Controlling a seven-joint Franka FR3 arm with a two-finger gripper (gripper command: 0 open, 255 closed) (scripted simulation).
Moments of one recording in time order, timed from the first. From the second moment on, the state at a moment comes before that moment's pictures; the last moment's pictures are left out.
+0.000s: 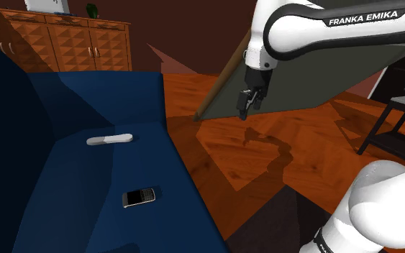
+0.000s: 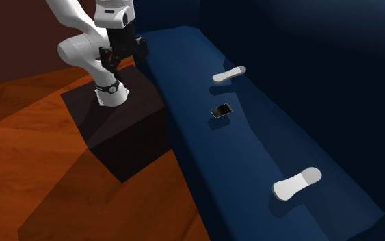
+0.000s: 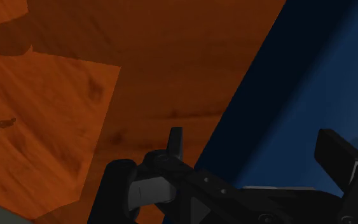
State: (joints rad) arm 0.05 -0.59 0.07 -2.35 -0.09 1.79 -0.01
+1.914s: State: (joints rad) arm 0.27 0.25 0.22 -2.03 -0.02 2.34 -0.36
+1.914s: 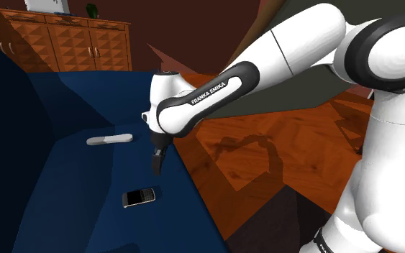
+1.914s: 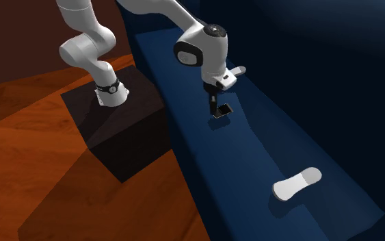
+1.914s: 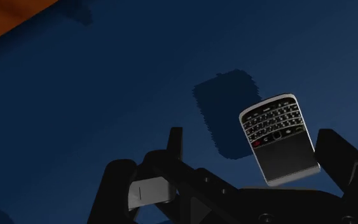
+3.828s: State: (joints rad) arm 0.37 0.57 0.27 -1.84 -0.08 2.46 -0.43
